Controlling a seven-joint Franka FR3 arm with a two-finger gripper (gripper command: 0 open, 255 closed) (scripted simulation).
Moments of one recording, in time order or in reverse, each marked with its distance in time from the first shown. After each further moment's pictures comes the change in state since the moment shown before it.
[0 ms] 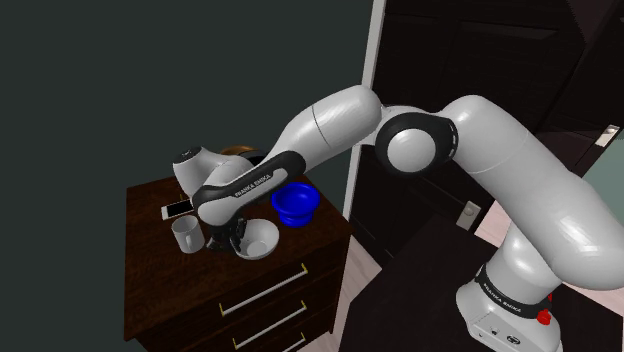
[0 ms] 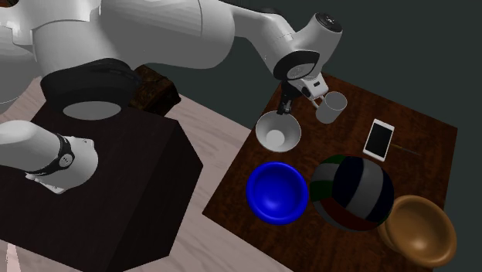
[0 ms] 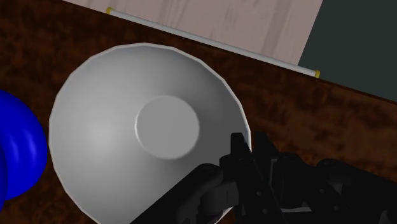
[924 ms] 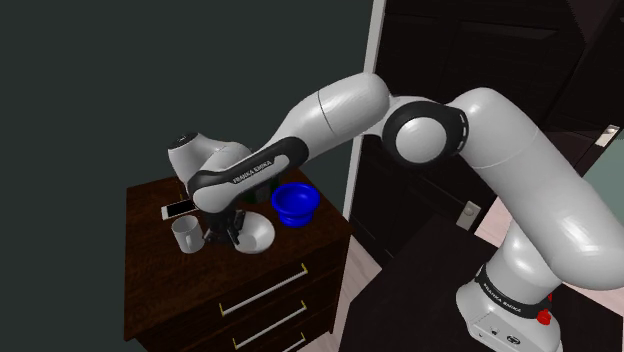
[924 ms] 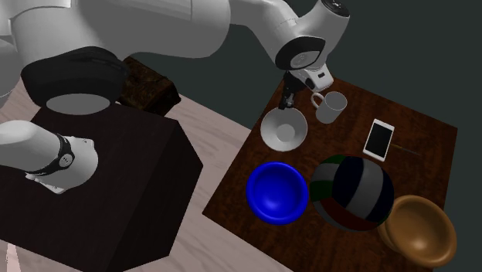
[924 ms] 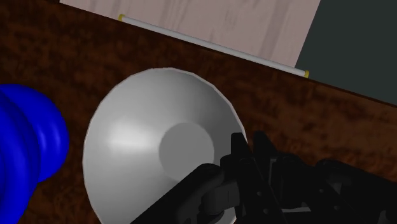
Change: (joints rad) arm -0.008 -0.062 0.011 -0.014 0.011 -0.047 -0.004
